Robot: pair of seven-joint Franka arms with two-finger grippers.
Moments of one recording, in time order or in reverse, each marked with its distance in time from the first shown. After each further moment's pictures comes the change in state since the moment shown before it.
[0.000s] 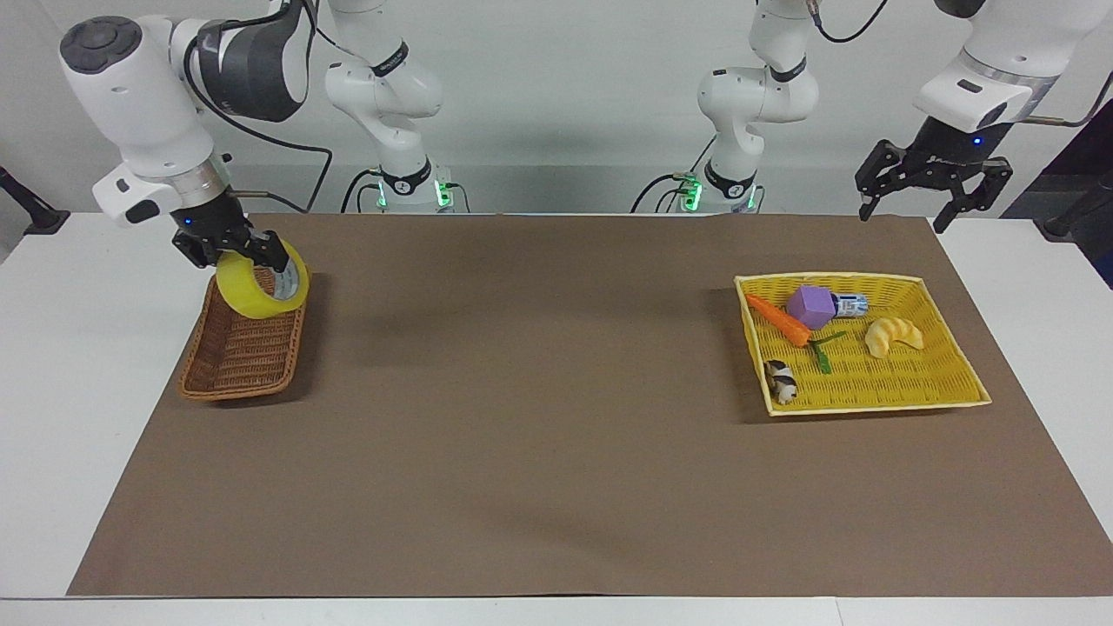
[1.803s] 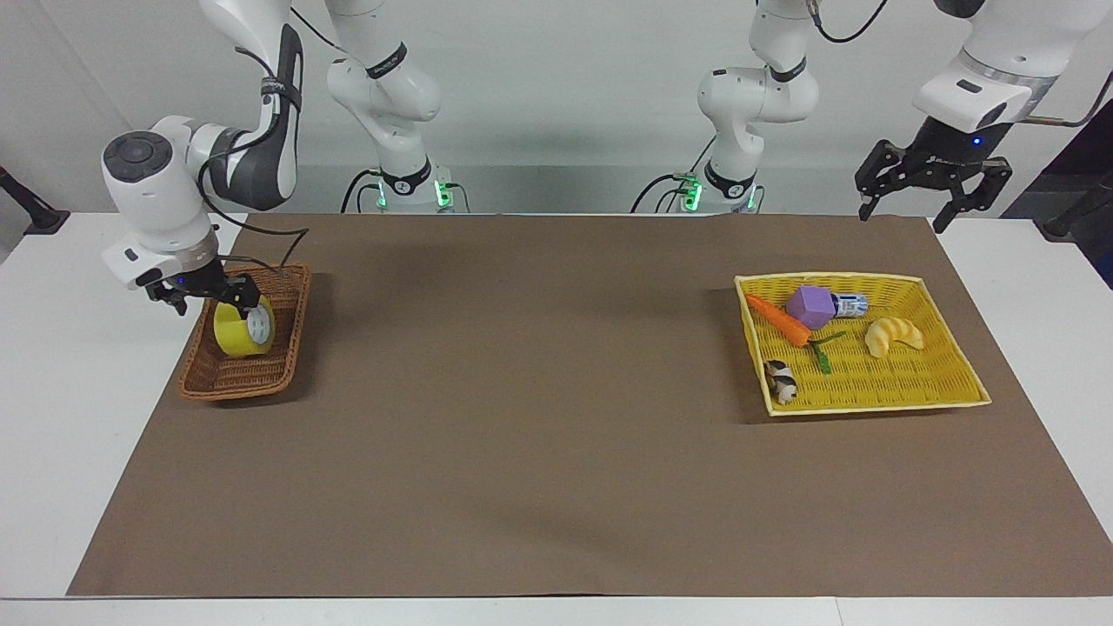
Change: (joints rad) left arm 0.000 0.000 0.000 0.000 0.000 -0.001 0.000; right arm -0.140 0.032 0.028 -0.271 -0.159 0.360 -0.095
